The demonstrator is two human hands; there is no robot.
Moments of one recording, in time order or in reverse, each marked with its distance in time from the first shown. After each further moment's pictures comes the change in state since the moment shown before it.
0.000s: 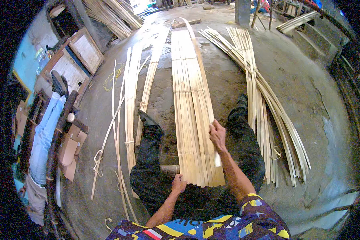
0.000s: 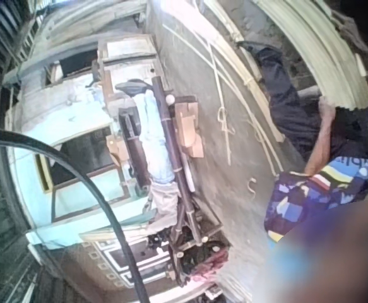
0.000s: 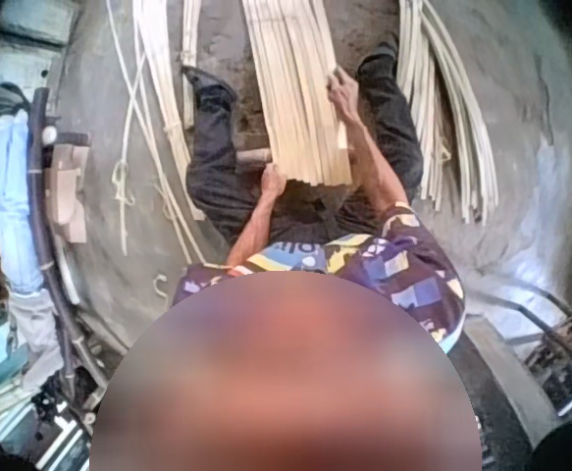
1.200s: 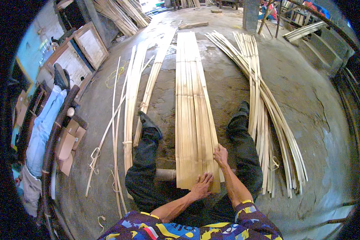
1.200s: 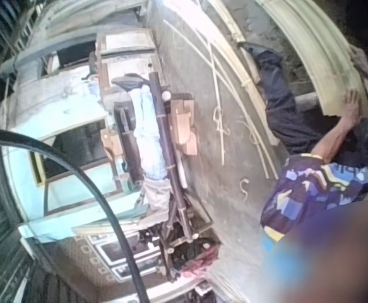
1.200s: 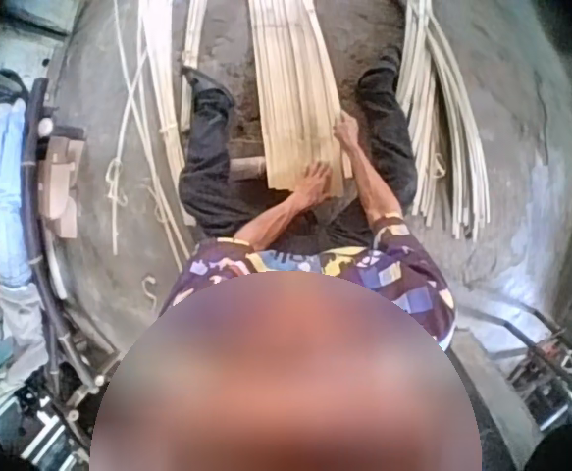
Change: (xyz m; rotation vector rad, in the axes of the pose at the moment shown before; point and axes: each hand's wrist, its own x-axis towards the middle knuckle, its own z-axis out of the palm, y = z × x) left_hand -0.012 0.082 0.066 0.674 -0.320 0.777; right_hand -0.010 0.117 -0.024 -0.285 -0.130 0.300
